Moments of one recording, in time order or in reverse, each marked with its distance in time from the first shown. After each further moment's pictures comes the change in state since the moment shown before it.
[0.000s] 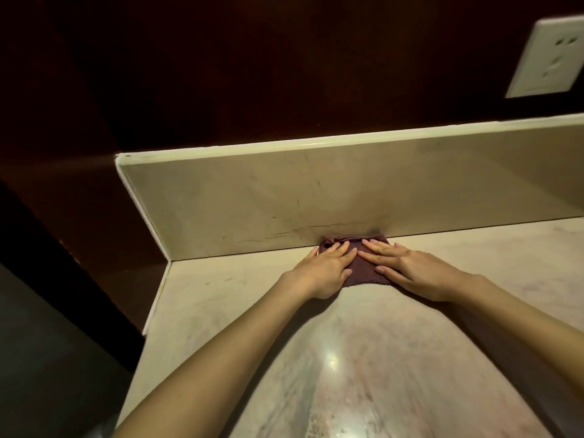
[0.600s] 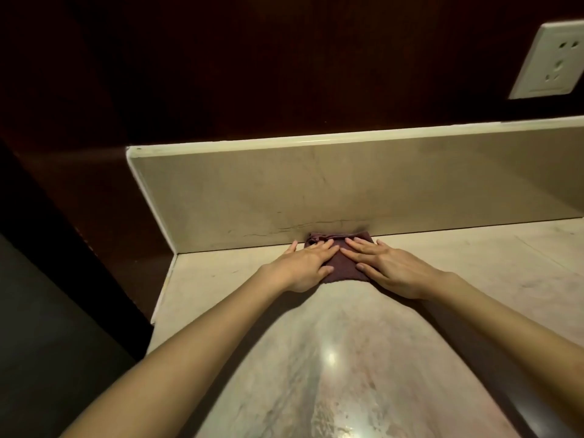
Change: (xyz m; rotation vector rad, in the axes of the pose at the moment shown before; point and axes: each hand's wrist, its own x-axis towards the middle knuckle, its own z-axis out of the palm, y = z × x) left_hand -0.026 -0.029 -0.004 -0.034 0.003 -0.021; right_hand 0.022 -0.029 0.007 -0.018 0.001 -0.019
